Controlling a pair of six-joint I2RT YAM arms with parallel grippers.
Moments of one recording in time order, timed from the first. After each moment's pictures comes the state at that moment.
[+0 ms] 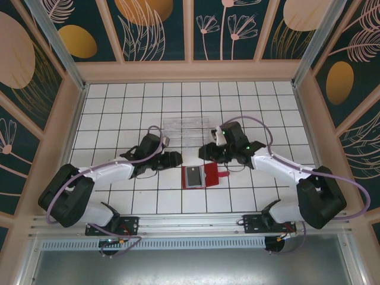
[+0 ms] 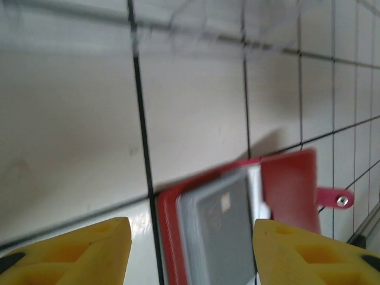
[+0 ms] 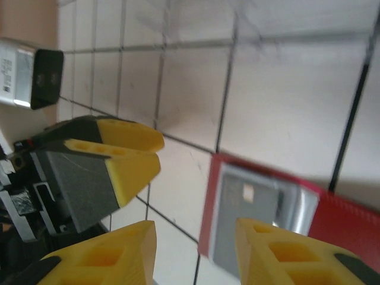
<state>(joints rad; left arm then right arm) -0.63 1.42 0.59 0.00 0.37 -0.83 0.62 1.33 0.73 -0.24 -0.52 0.72</state>
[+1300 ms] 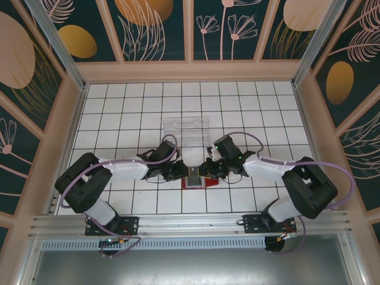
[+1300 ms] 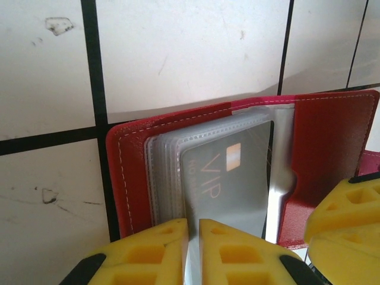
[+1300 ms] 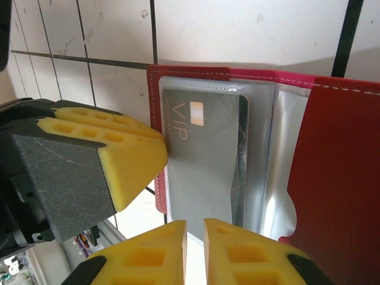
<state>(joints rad) -0.77 1.59 0.67 -0.04 0.39 -0.97 0.70 1.45 0.62 -0.14 -0.57 0.82</state>
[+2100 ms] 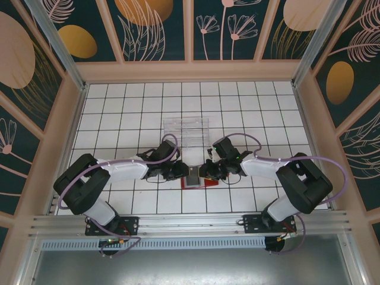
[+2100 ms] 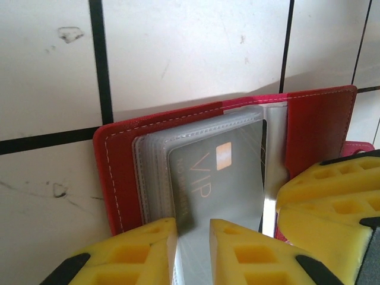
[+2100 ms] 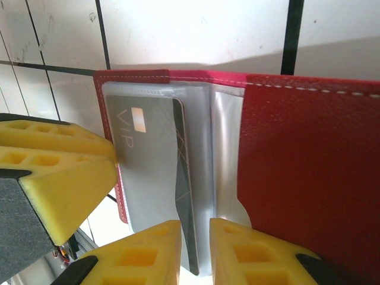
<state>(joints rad) -0.78 1.57 0.68 -0.09 0.35 -0.96 0.70 1.50 0.62 -0.15 -0.53 0.82</state>
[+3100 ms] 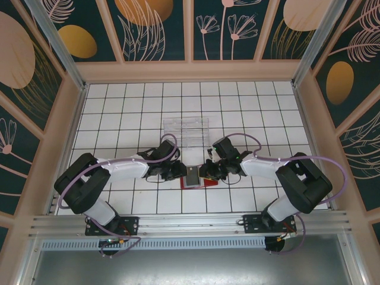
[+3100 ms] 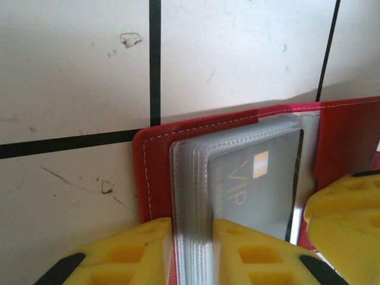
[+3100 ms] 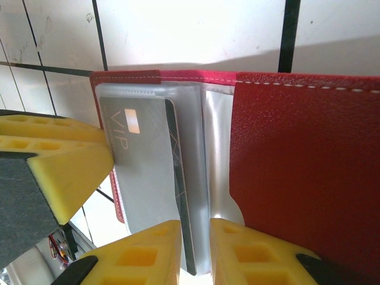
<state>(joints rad) -0.78 1.58 0.71 -0.17 0.31 -0.96 0.70 1.51 0.62 -0.14 -0.53 0.82</state>
